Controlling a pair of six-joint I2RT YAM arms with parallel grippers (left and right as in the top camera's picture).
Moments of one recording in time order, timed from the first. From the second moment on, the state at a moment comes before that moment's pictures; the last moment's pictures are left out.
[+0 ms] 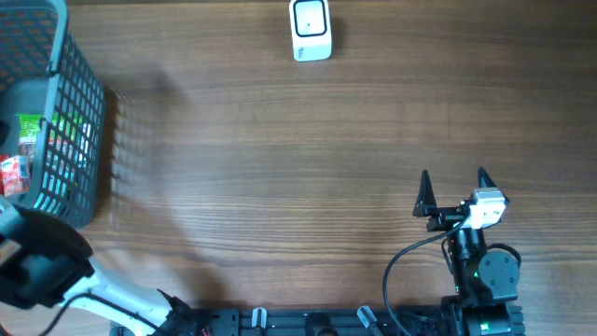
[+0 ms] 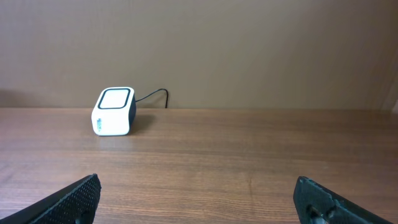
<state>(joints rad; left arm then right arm) 0.75 1.96 2.00 -1.37 -0.28 -0.45 0.10 0.01 0.01 0.01 0.05 0.01</state>
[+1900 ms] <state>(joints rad) 0.63 1.44 2.00 -1.09 0.33 -0.35 0.10 0.01 0.01 0.01 0.05 0.01</state>
